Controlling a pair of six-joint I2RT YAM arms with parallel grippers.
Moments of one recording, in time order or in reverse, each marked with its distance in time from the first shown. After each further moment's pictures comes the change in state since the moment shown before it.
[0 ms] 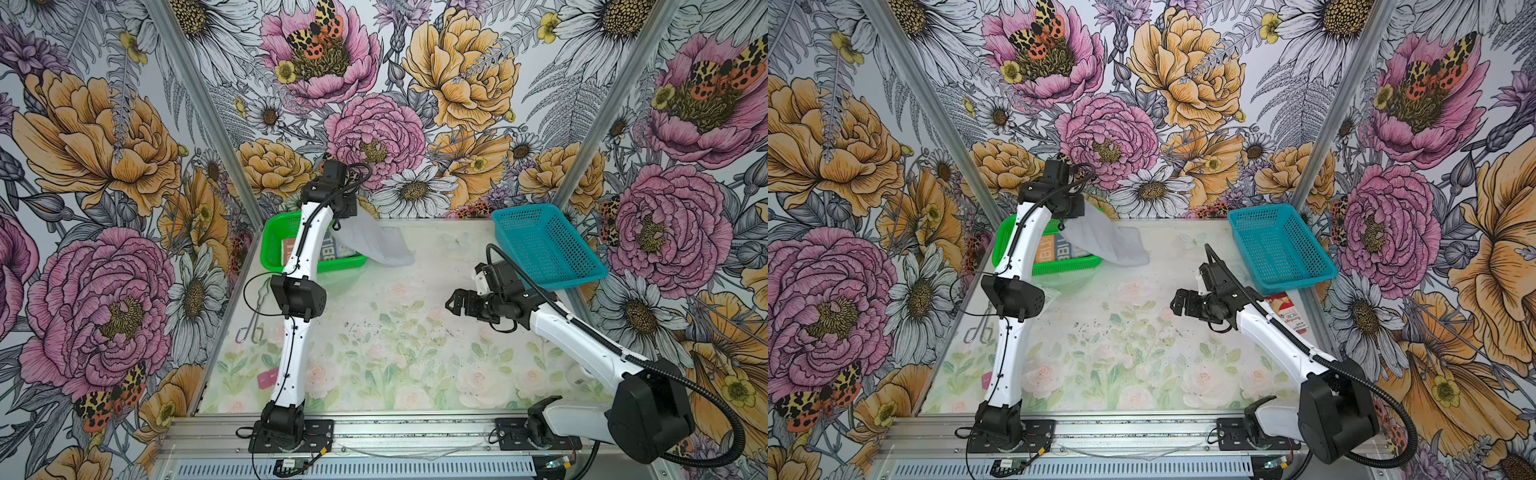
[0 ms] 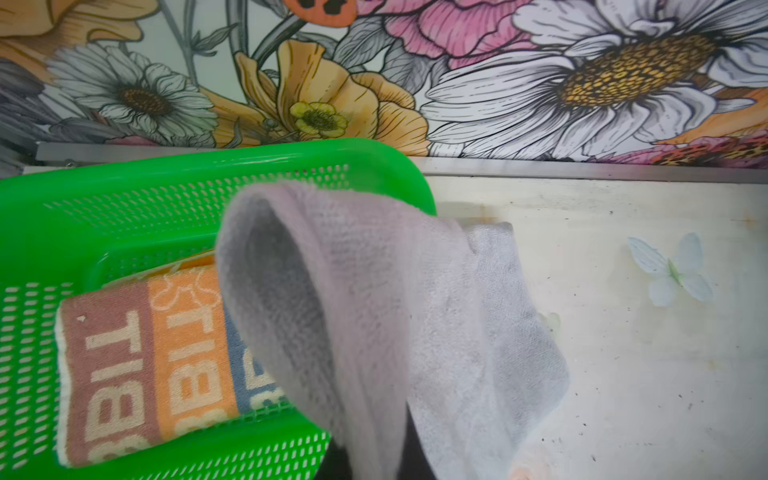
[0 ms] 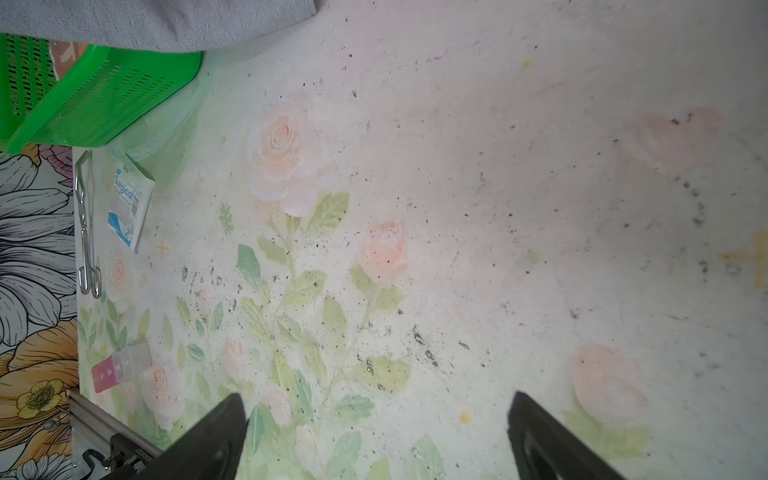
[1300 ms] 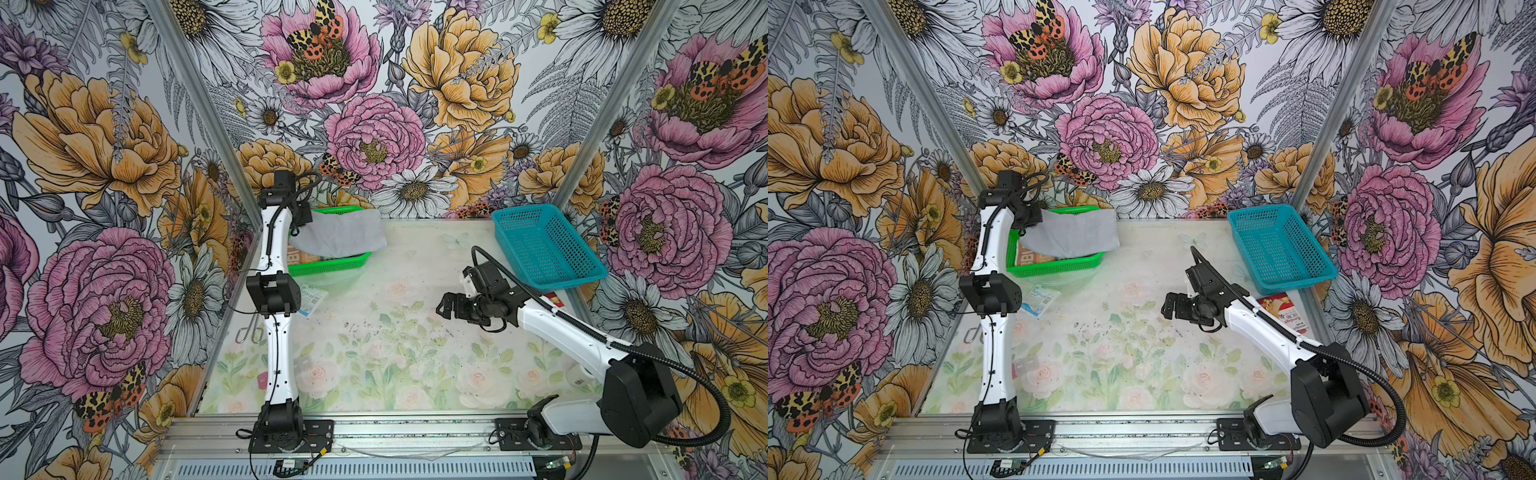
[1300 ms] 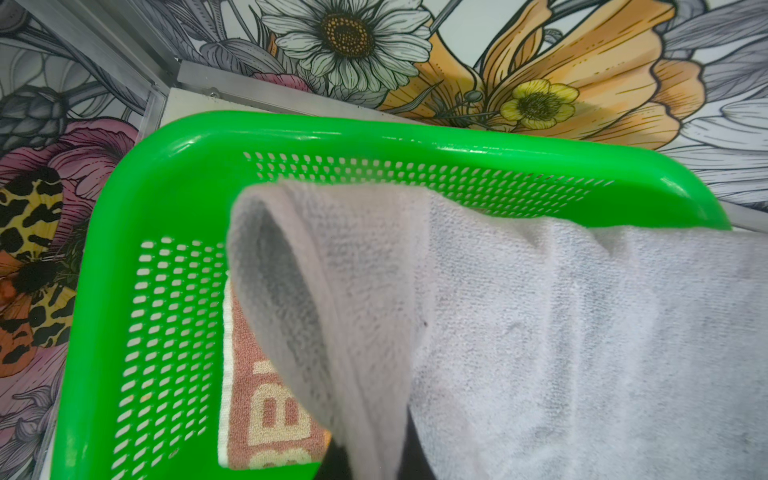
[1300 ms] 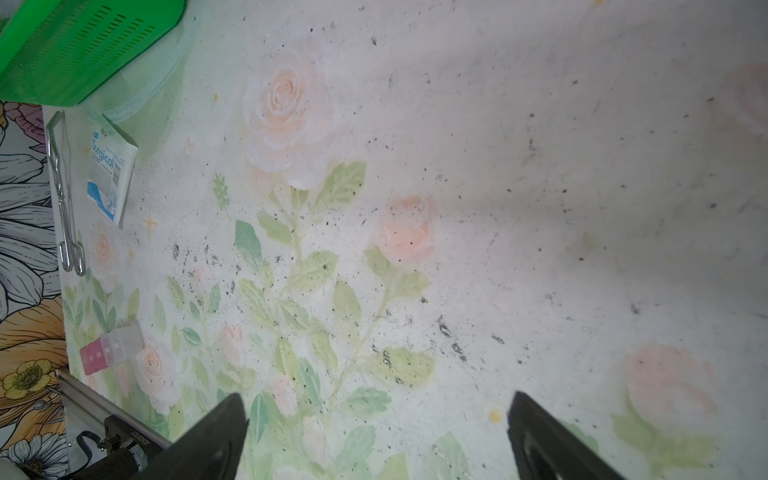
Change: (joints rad) left arm 0.267 0.110 0.026 -0.012 0.048 0.051; right arm 0.085 0.087 0.045 -0.017 0.012 0.034
